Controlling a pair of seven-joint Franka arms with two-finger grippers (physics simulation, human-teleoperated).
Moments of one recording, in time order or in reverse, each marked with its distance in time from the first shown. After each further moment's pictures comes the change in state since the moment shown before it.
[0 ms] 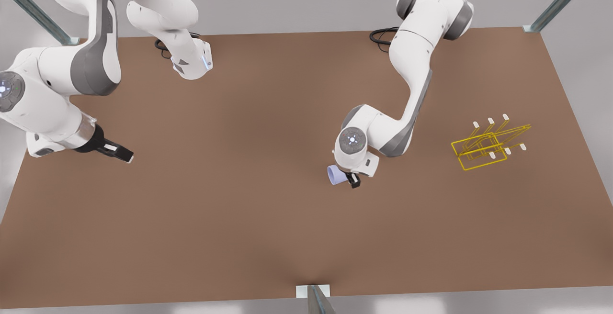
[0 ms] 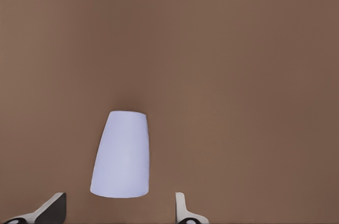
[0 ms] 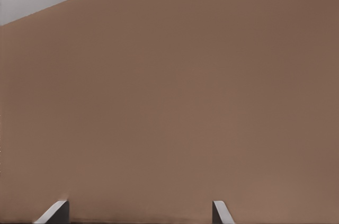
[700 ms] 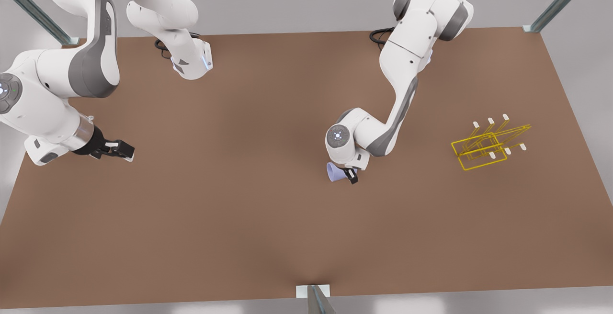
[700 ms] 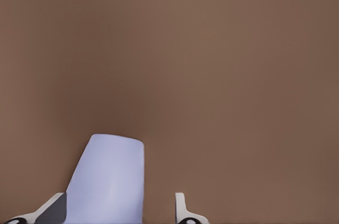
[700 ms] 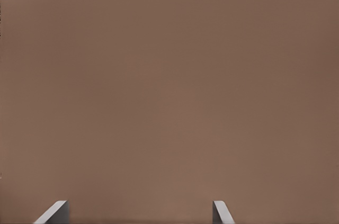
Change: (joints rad) left arm -0.035 0.011 -0.004 -0.236 0.175 0.222 -0.200; right arm -0.008 0.005 0.000 0.005 0.008 0.011 -0.252
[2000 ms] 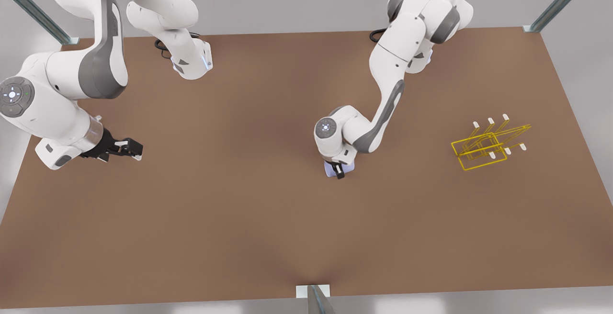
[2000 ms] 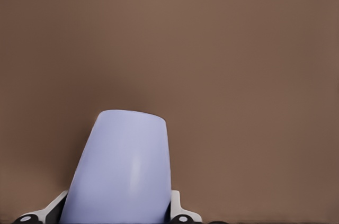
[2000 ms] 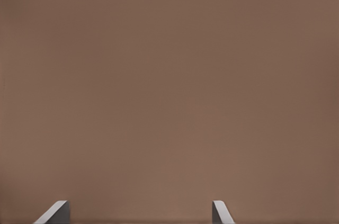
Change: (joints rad) left arm -0.049 0.025 -0.015 -0.053 0.060 0.121 -0.011; right arm 0.030 0.017 -0.001 0.015 0.001 -0.012 -0.092
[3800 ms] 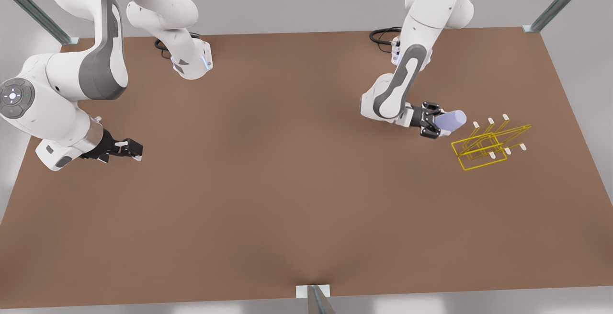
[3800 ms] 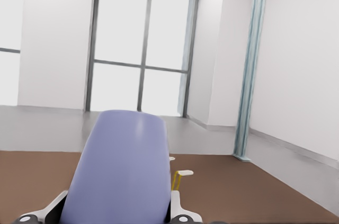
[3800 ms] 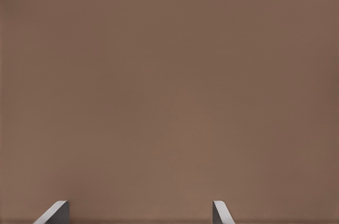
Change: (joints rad) left arm 0.085 -0.431 0.025 -0.788 0.928 -0.792 -0.079; right arm 0.000 0.002 0.000 0.000 0.000 0.003 -0.013
